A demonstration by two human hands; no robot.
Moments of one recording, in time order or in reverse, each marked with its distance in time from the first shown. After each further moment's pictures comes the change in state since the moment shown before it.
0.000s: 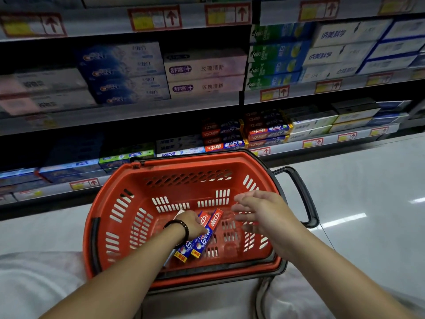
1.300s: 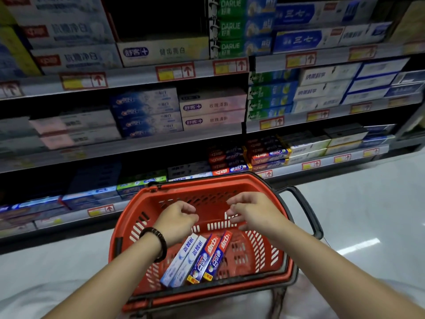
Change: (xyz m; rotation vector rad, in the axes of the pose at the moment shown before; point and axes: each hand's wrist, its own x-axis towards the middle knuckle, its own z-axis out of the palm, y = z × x) left_hand -0.136 0.017 -0.101 -0.365 0.291 0.210; right_hand 0.005 -0.024 0.030 -0.271 -0.033 -0.219
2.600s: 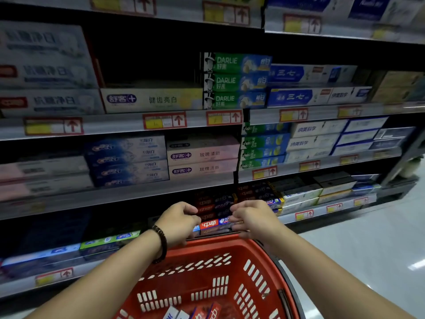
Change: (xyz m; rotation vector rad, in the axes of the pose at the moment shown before) left_hand 0.128 0.095 -0.020 -0.126 -0.015 0.117; right_hand 0.112 -0.070 -0.049 0.139 0.161 0.024
